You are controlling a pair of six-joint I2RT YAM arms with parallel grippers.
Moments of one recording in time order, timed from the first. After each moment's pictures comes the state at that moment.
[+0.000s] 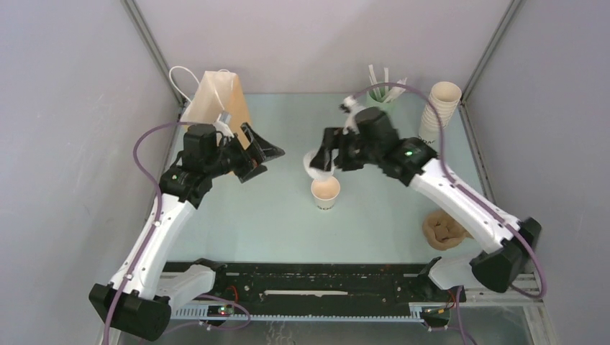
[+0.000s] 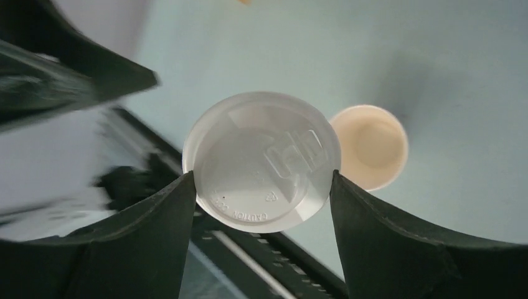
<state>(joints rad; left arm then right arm) -0.27 1.02 1.09 -0.54 0.46 -0.91 0.65 1.33 1.40 -0.59 -0.26 0.64</state>
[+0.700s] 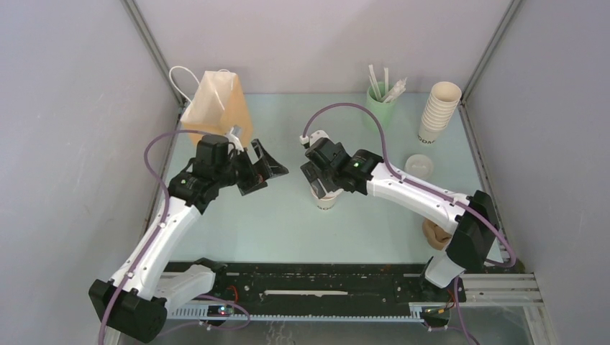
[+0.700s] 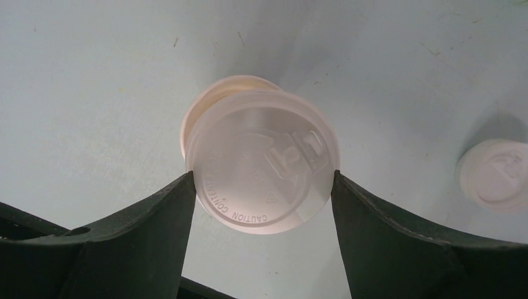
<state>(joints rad) -0.33 1.00 1.01 -0.64 0.38 -0.80 0.94 1.60 1.44 -0.80 0.37 0.21</state>
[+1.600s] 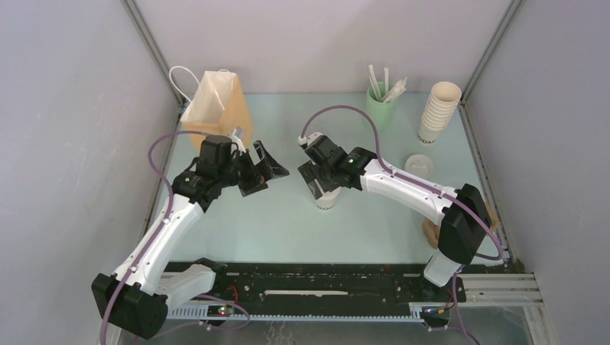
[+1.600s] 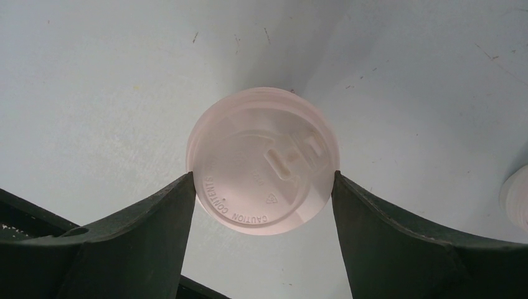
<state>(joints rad) -0.34 1.03 0.98 -0.62 0.37 -0.80 0.88 1.67 1.43 -0.74 0.24 0.20</state>
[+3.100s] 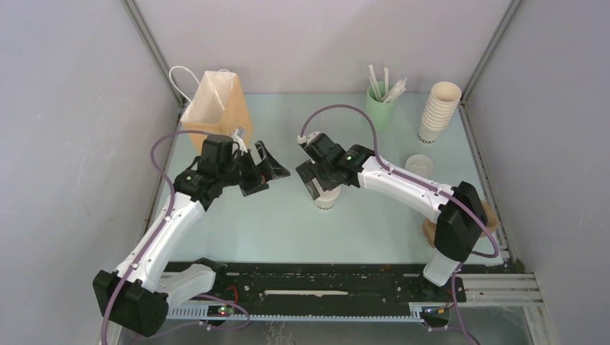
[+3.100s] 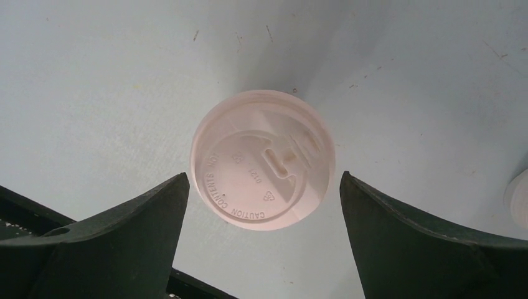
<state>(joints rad) -0.34 1.04 0.98 -0.62 0.38 -0.78 0.87 1.70 1.45 -0.76 0.22 0.20</state>
